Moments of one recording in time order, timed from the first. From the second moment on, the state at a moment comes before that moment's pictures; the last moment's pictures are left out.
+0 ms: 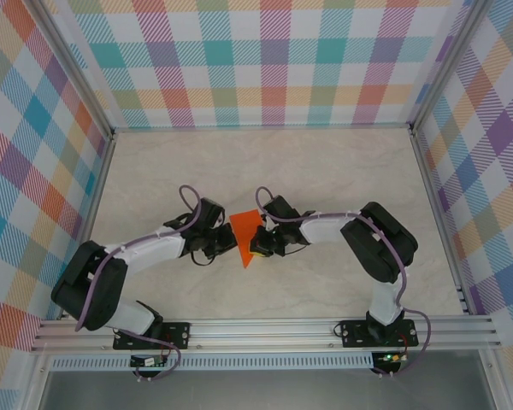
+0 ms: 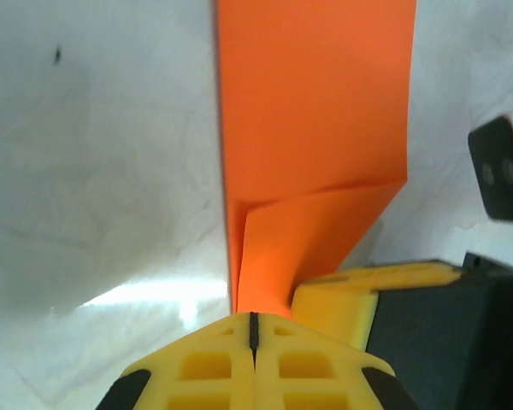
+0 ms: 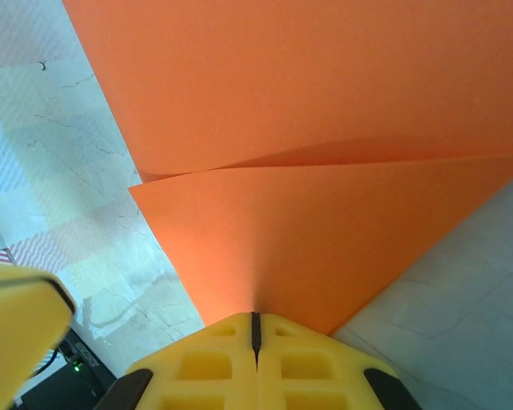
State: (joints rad) left arm -0.58 1.41 0.67 -0.26 0.25 -0.96; right arm 0.77 1.88 0.97 -0.11 -0.51 0.99
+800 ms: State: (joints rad) left arm -0.70 1.47 0.55 -0.03 0.30 -1.13; right arm 0.78 1.88 0.97 -0.09 -0.55 0.96
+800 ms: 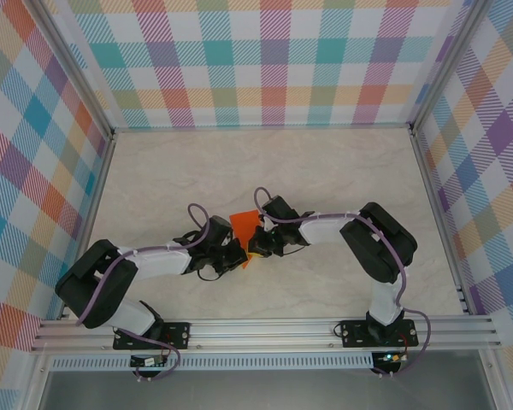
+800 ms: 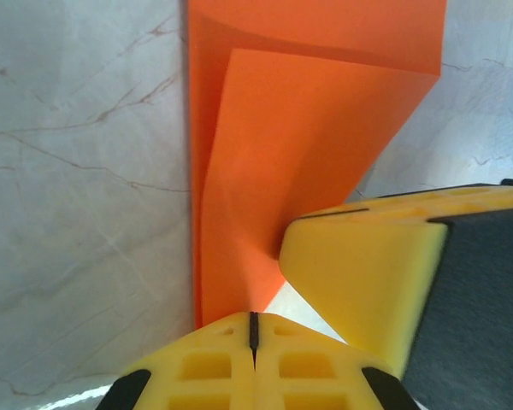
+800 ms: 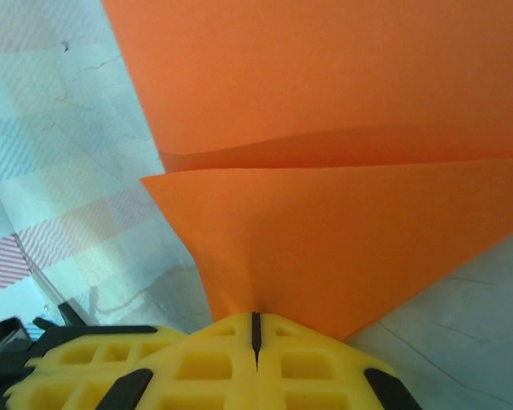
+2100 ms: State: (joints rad) left arm -0.71 1.49 0.69 -0.28 0.24 -1.04; right arm 0.51 1.85 1.09 -0.29 -0.48 0.72
